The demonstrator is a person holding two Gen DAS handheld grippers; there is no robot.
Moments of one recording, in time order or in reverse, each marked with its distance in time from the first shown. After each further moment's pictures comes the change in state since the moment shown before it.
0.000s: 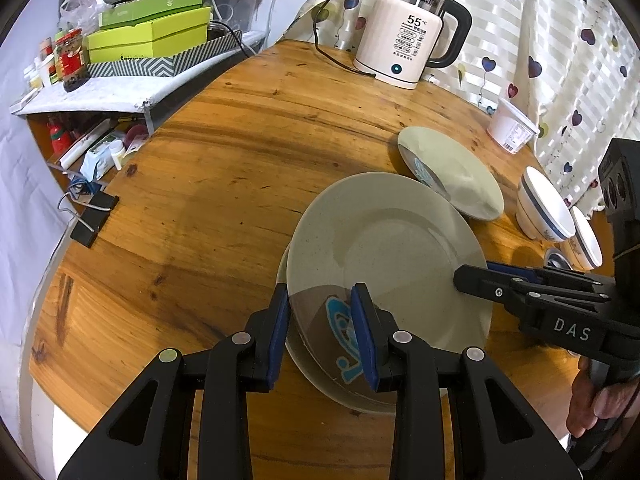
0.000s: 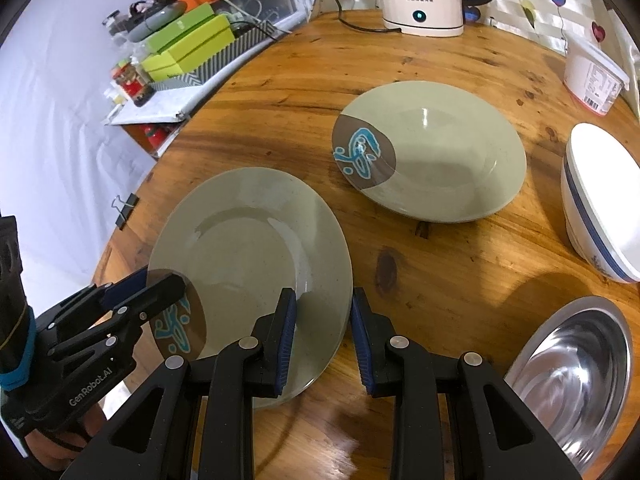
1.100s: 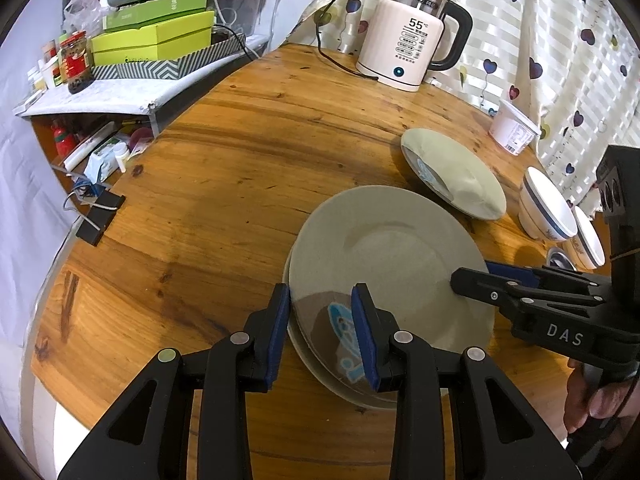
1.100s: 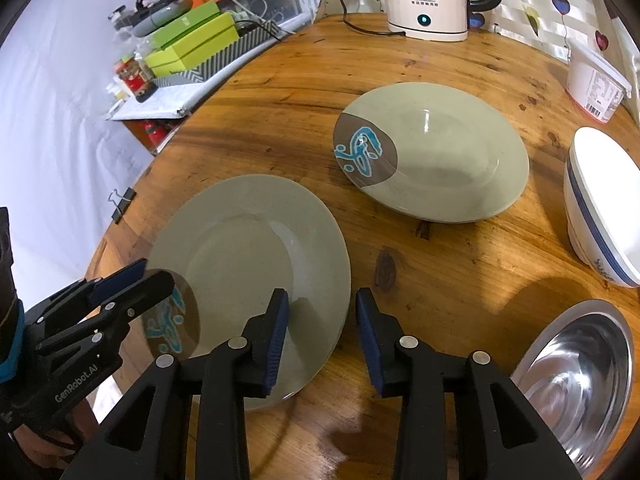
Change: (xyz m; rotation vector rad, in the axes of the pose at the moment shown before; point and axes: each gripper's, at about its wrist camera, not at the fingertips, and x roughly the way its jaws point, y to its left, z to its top) left arm -0.002 0.002 -0.002 -0.001 -0.012 0.010; right arm 0.004 0.001 -0.004 -0.029 -0.017 -0.010
